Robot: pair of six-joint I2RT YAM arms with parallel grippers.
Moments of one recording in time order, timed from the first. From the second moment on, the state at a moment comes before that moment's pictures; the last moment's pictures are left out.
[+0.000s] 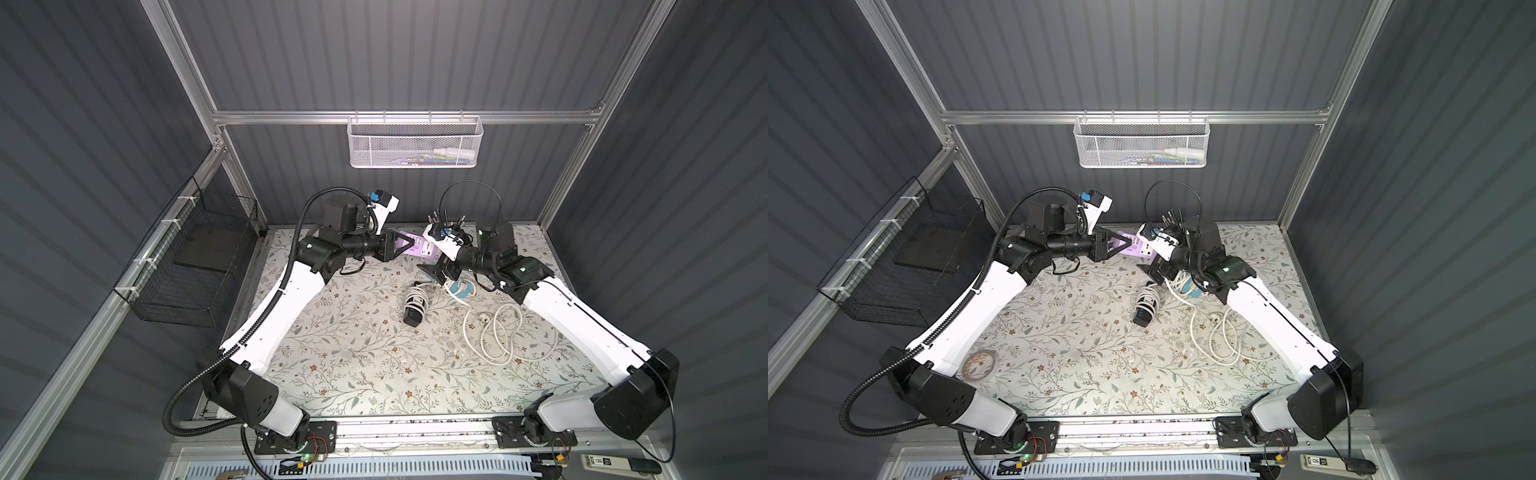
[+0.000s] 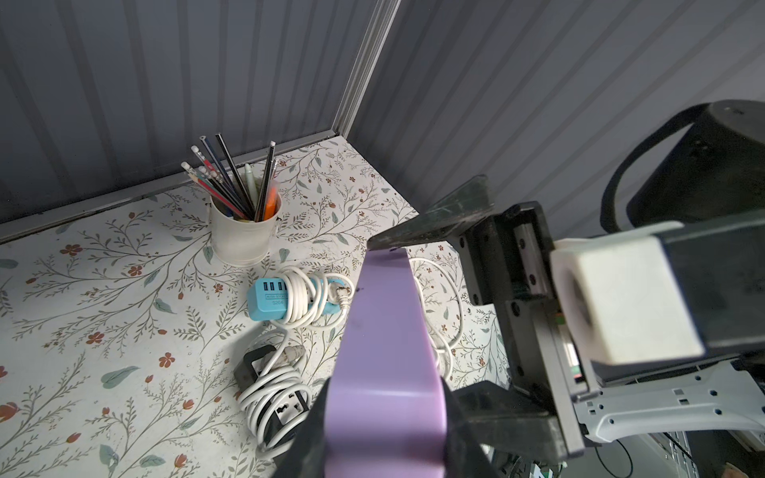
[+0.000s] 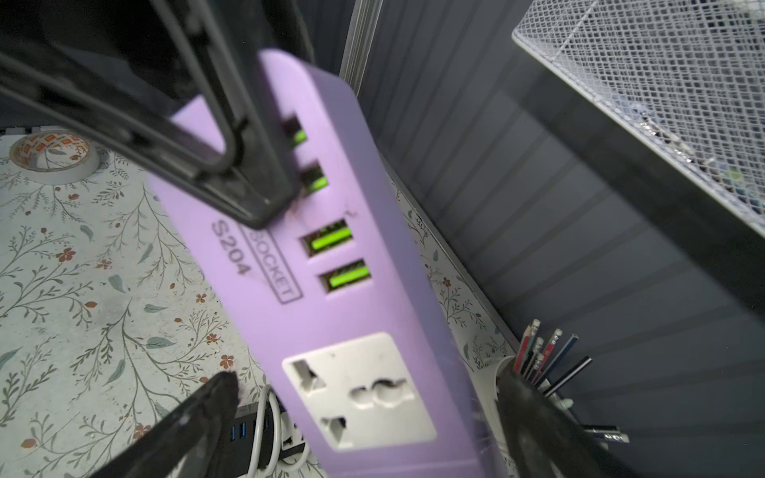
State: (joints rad) left arm -0.51 1.53 1.64 -0.56 0.62 -0.20; right arm 0.53 1.41 1.34 -0.36 -0.31 -0.52
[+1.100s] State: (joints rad) left arm -0.50 1.52 1.63 -0.47 0.55 -0.24; right arm 0.52 1.41 1.27 -0.26 -0.21 -0.48
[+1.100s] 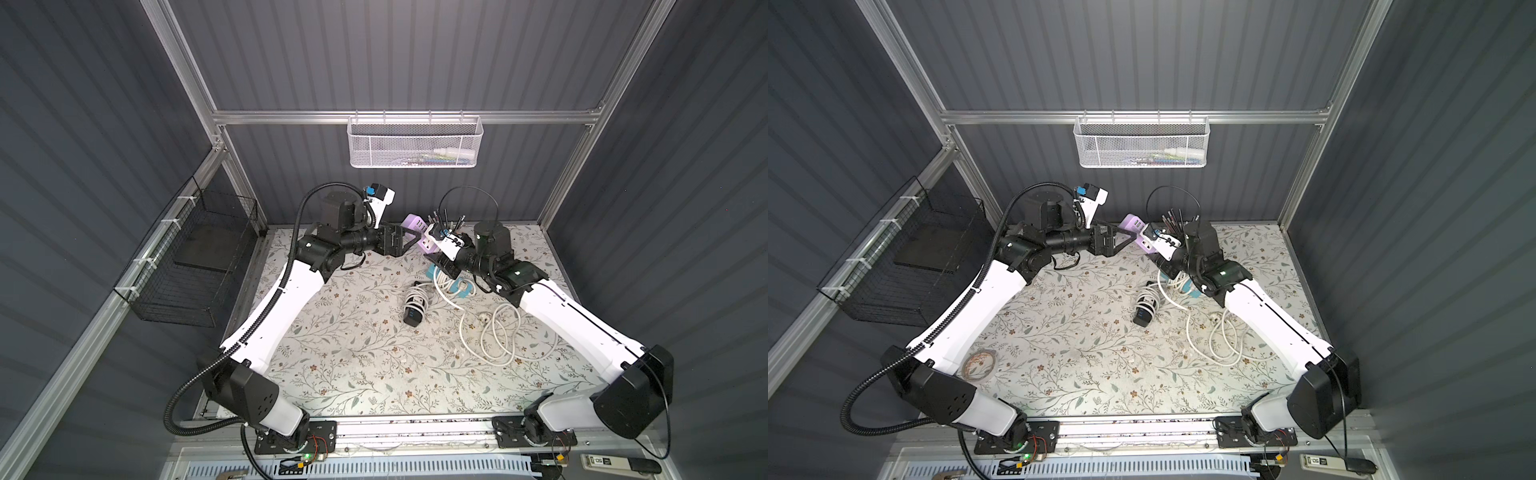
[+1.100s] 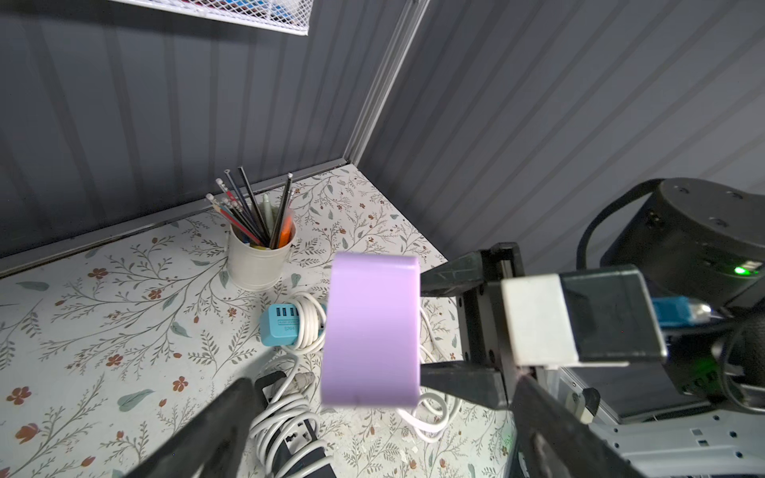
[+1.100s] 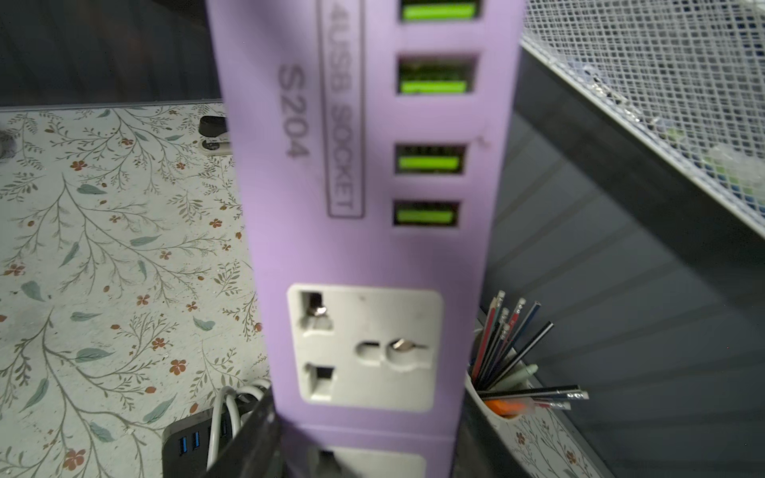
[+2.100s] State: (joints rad) left arm -0.49 1.33 1.36 -0.30 0.11 -0.20; right arm -0.16 1.77 1.40 -0.59 0.12 0.11
